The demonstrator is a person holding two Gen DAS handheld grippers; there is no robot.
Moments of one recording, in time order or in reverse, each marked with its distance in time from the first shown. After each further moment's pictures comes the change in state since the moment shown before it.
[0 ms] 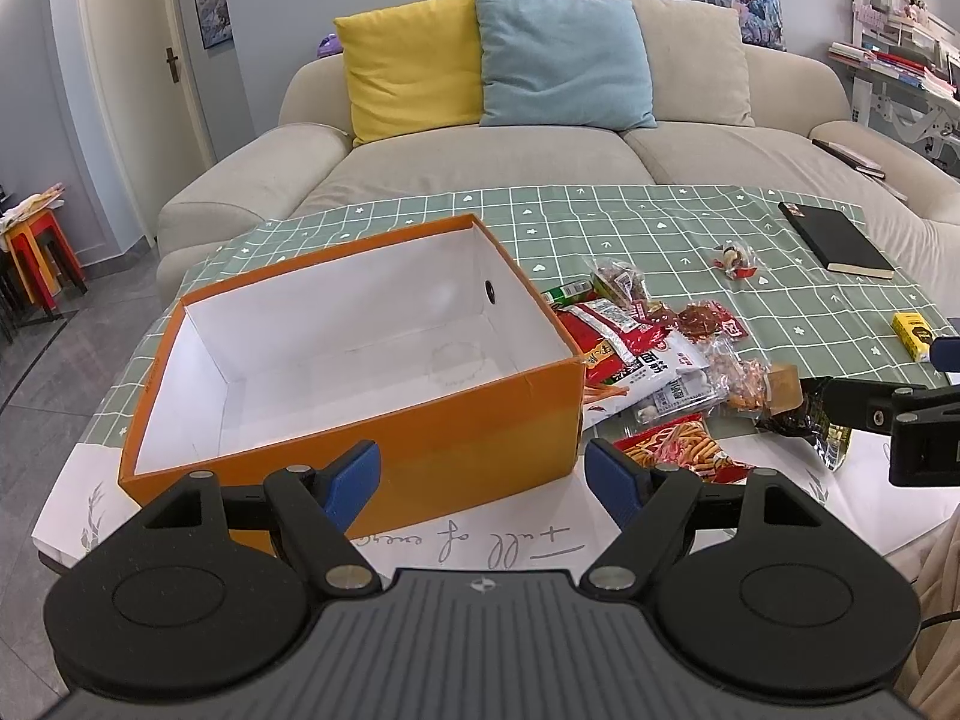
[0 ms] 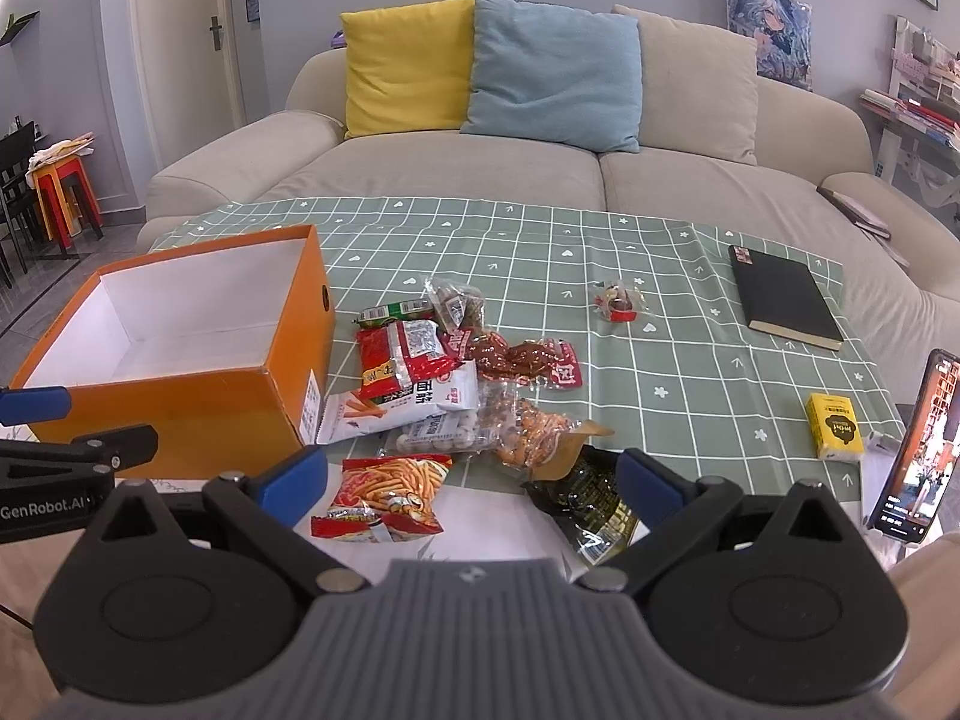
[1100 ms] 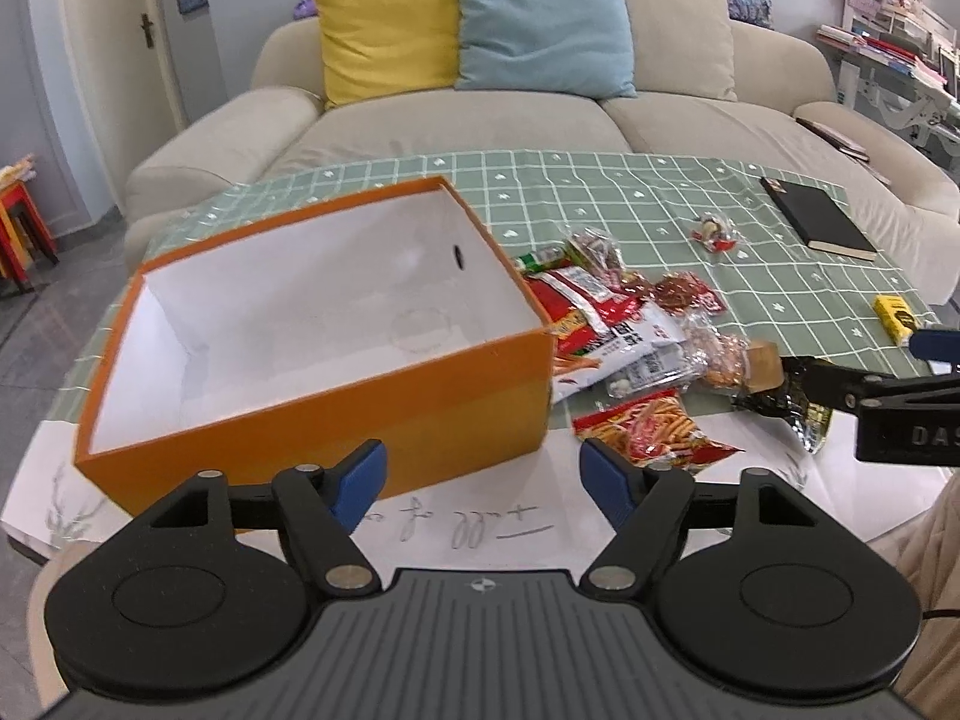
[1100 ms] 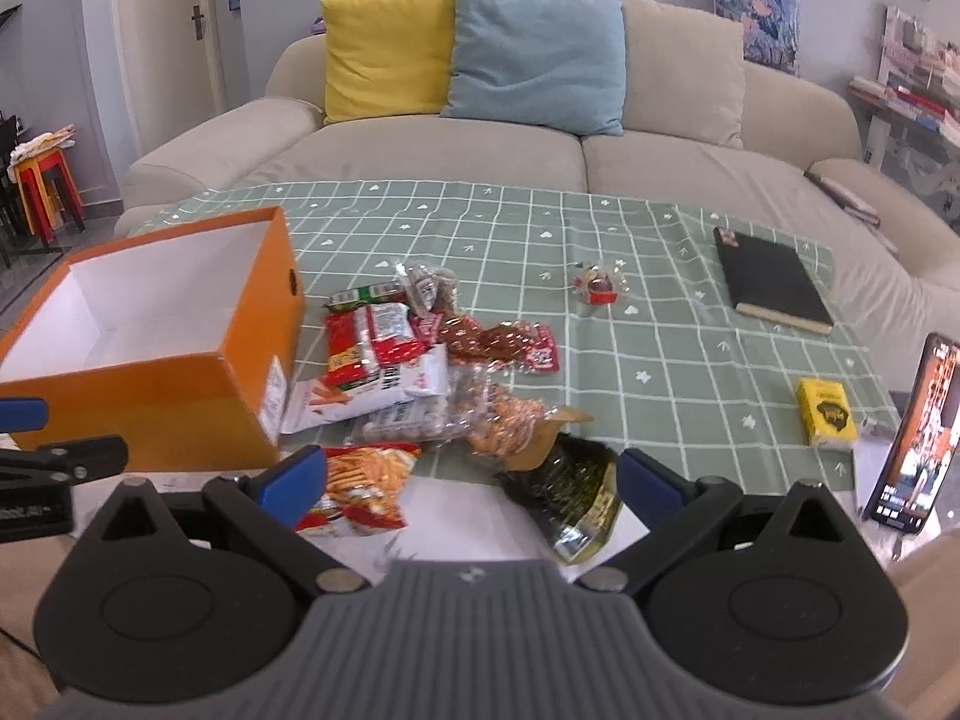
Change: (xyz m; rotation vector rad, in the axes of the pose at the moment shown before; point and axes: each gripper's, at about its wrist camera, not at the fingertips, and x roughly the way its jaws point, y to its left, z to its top) left arm 0.018 -0.005 0.004 -0.013 0.086 -0.076; right arm 0.024 -0.013 -0.006 -0.013 0.011 -0.055
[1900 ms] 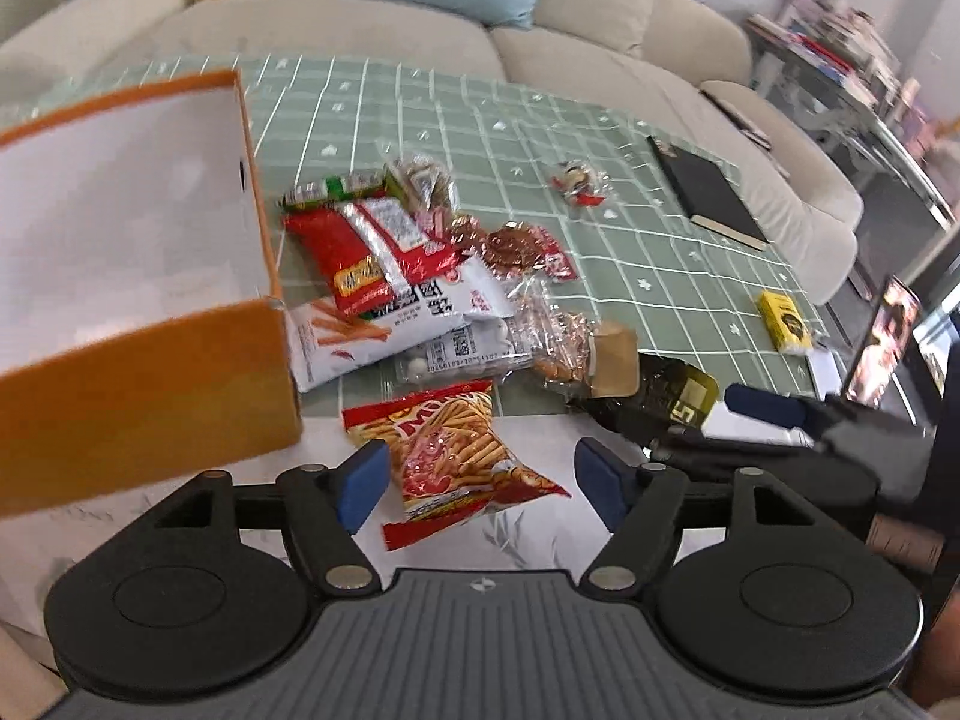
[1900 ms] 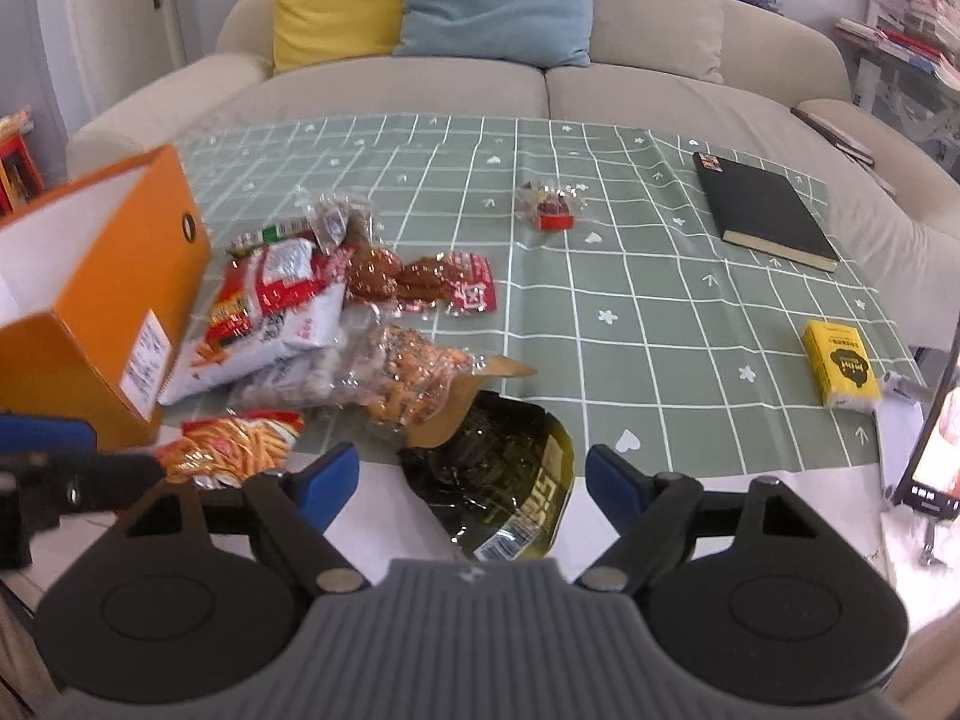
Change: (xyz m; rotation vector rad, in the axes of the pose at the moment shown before) left arm 0.080 -0.049 0.022 -0.120 0.179 -0.325; right arm 0.086 -0.041 -0.017 0.039 0.130 -0.026
